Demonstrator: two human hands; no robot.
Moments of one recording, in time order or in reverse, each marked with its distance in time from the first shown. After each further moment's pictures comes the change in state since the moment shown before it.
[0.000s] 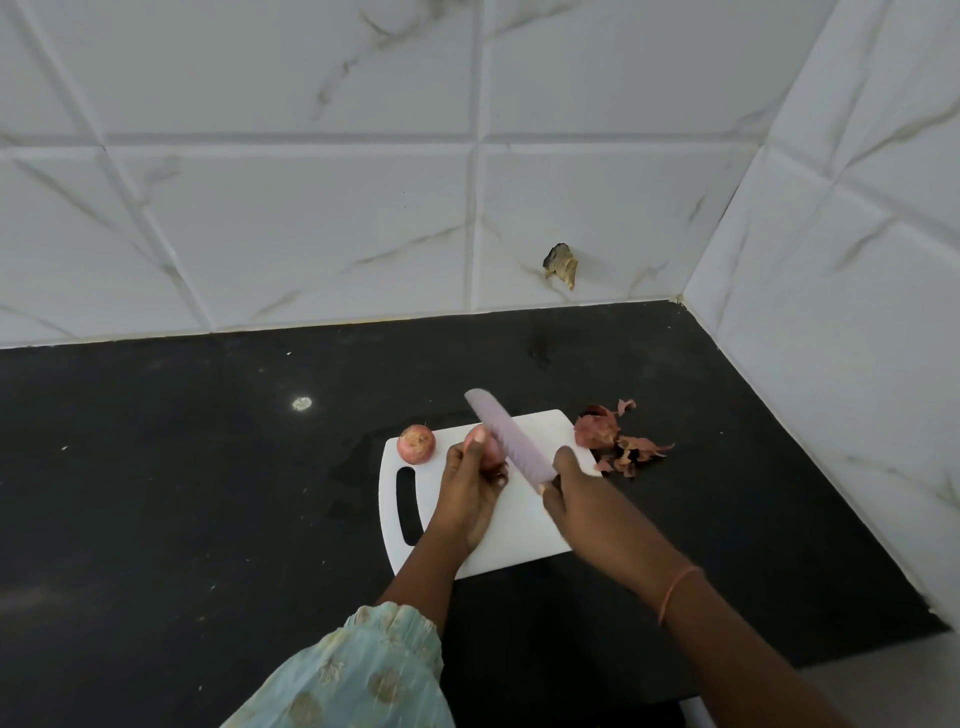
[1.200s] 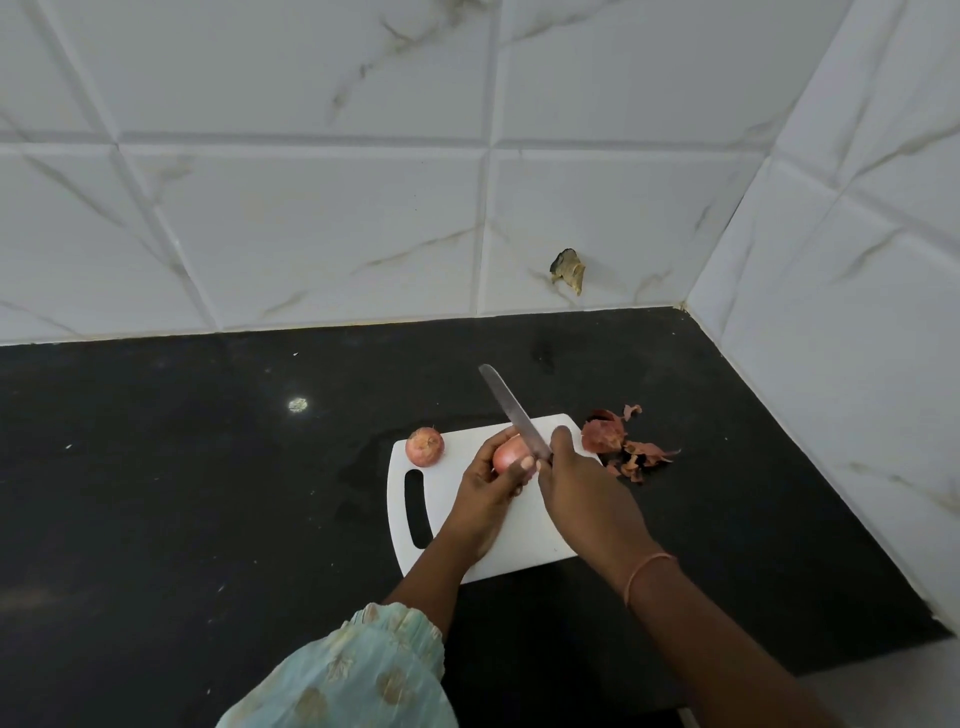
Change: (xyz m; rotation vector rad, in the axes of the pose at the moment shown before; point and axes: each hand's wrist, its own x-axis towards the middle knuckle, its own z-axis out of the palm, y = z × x) left_hand -0.003 -0.006 -0.002 0.342 -0.178 0.148; right_hand 0.020 -0.014 0.016 -0.106 0.211 0.021
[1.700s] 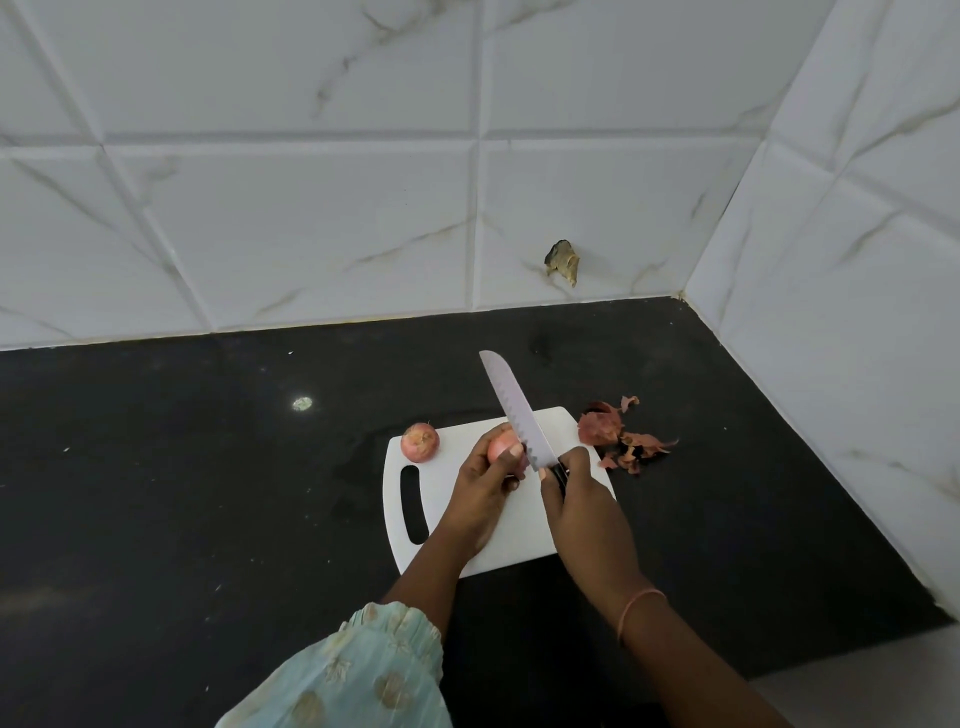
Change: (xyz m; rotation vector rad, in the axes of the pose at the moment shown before) left_hand -0.001 0.002 0.002 0.017 0.012 -0.032; right_hand -0.015 0.019 0.033 0.236 0.152 0.086
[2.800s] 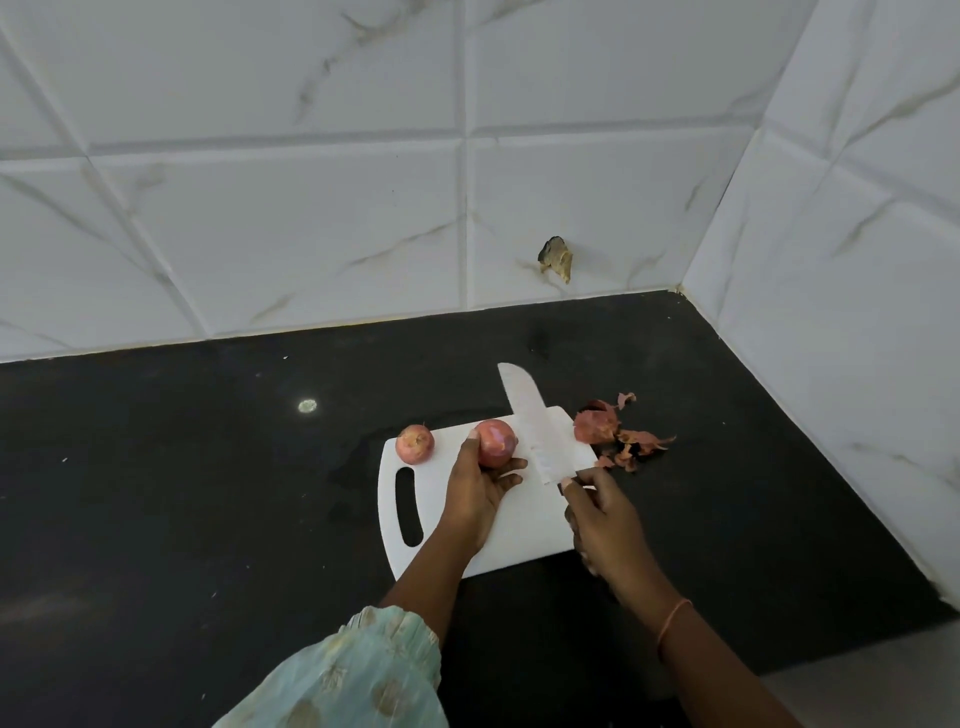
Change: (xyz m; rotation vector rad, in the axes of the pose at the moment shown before) left_hand 0.011 0.005 0.009 -0.203 0.212 -0.170; right_hand 0.002 0.033 -0.005 0.685 -0.150 0.321
